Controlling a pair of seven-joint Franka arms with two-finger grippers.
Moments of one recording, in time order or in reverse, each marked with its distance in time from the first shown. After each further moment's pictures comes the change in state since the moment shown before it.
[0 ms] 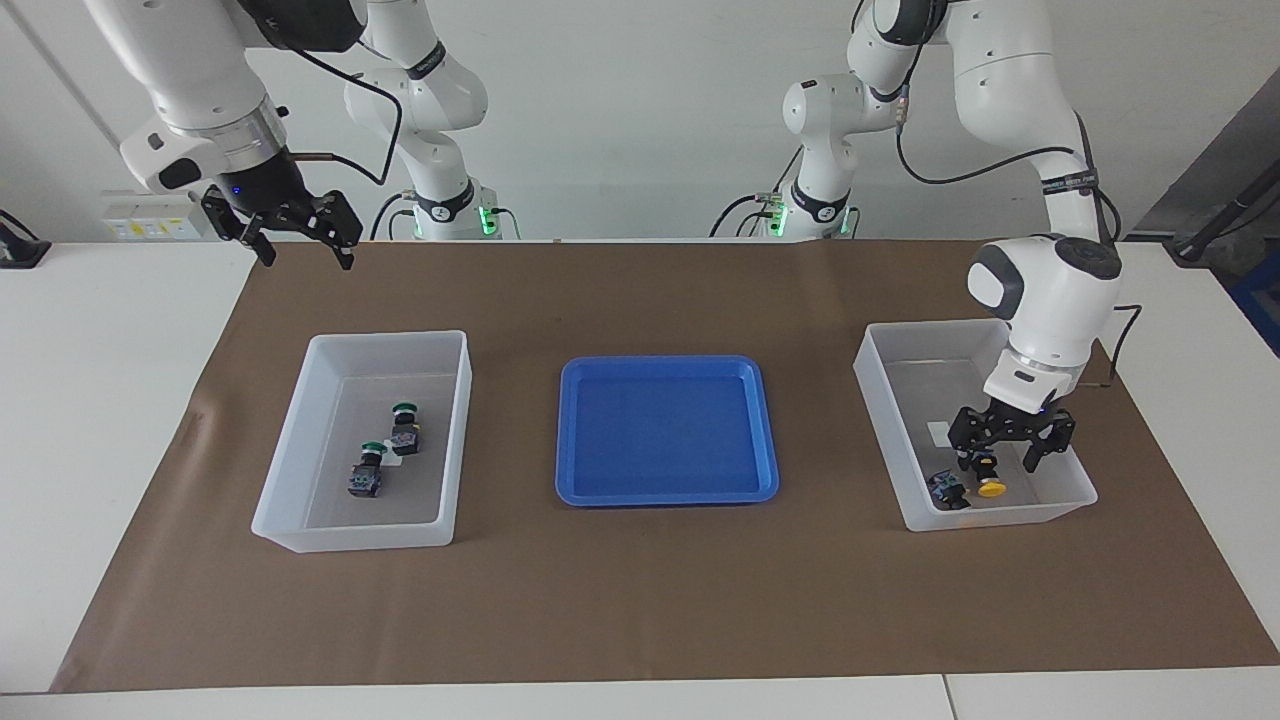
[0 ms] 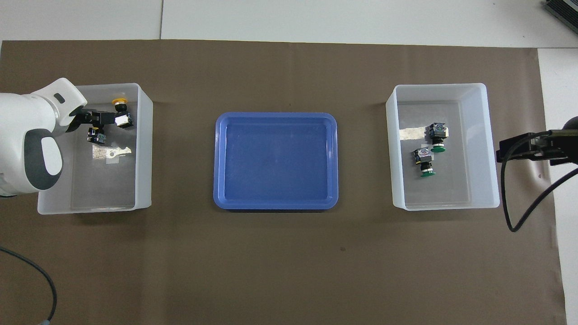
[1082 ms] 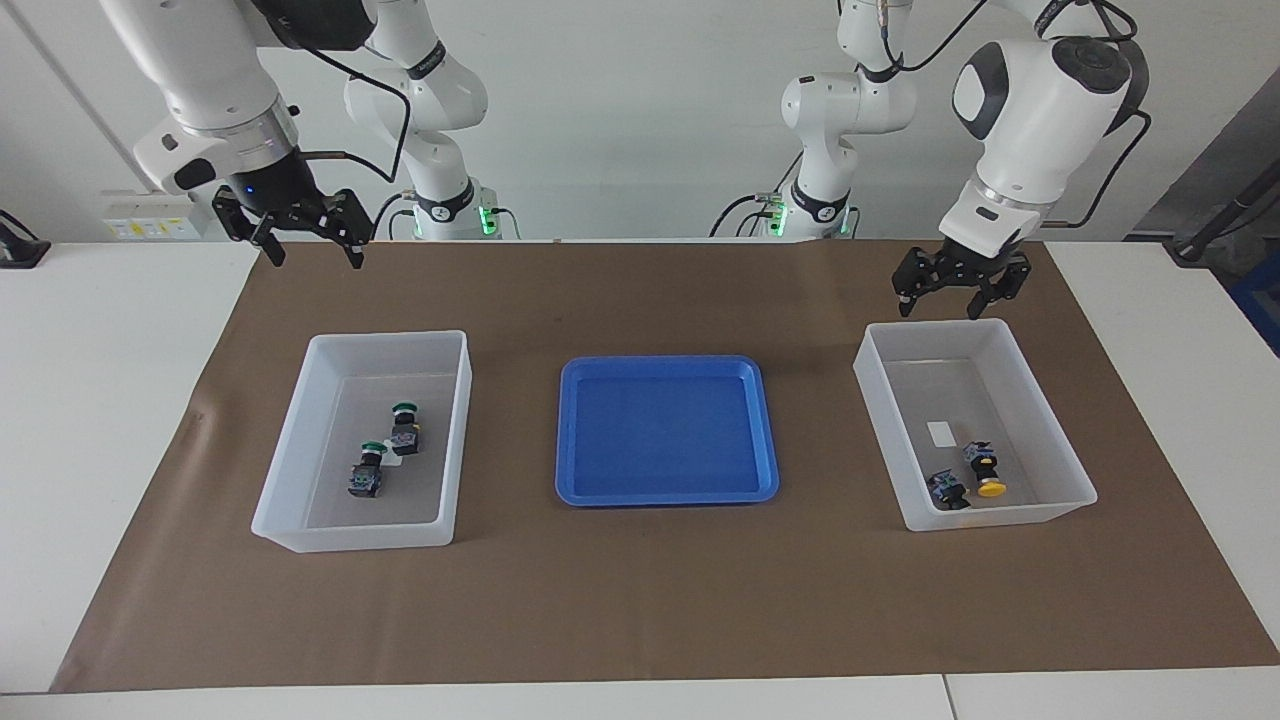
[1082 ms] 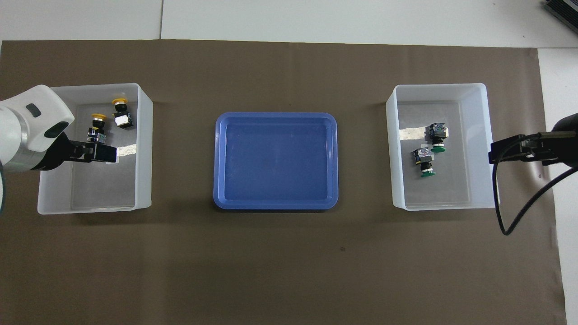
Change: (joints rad) left arm -0.159 -0.355 -0.021 0.101 0.000 -0.696 -0.223; right arm 0.002 0.000 0.000 0.000 0.000 -0.003 -0.018
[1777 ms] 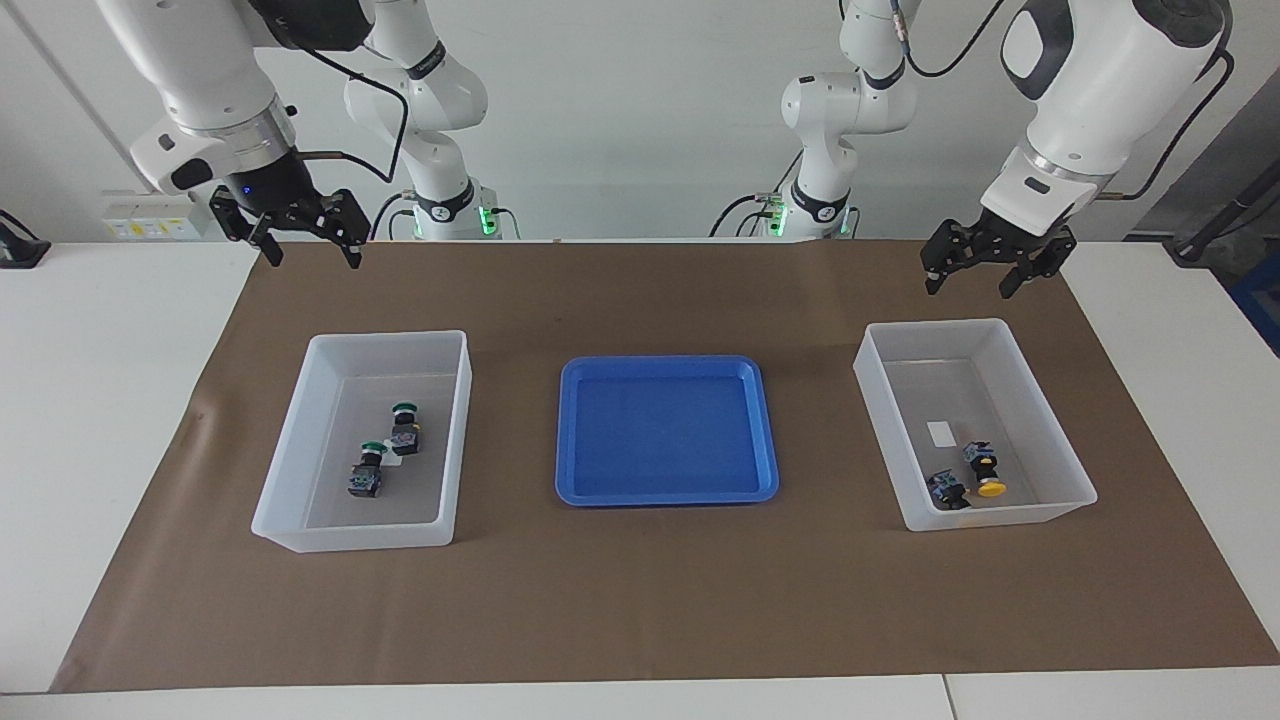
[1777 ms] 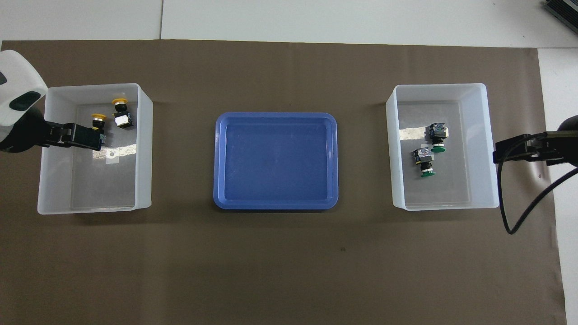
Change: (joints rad) left arm 0.007 0.125 0.019 0.287 0.002 -0.247 0.016; right arm 0.009 0.000 0.002 0.000 0.000 0.000 0.000
